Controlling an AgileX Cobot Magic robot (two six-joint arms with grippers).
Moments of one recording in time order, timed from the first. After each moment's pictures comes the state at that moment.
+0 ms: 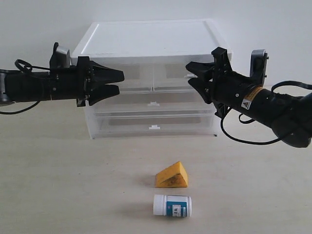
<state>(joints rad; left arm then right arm) -0.05 2.15 -1.37 -1.72 1.15 1.24 0.23 1.99 -0.96 -0.56 -1.04 1.64</state>
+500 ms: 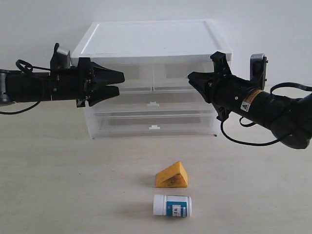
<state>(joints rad) -0.05 2.15 -1.37 -1.71 1.14 1.24 0.23 1.99 -0.96 -0.55 -1.01 1.63</state>
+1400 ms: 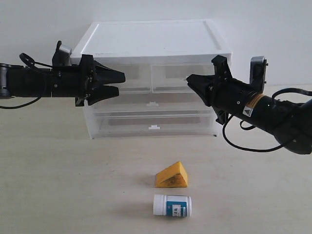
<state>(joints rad) -0.06 2.15 -1.41 -1.63 1.09 1.13 0.23 2.00 -0.93 -0.61 -1.09 1.64</state>
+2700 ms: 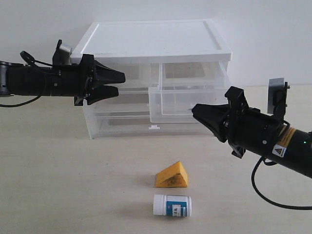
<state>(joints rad) -0.06 2.14 -1.41 -1.60 1.07 1.12 0.23 1.79 -0.55 -0.69 -1.20 1.50</state>
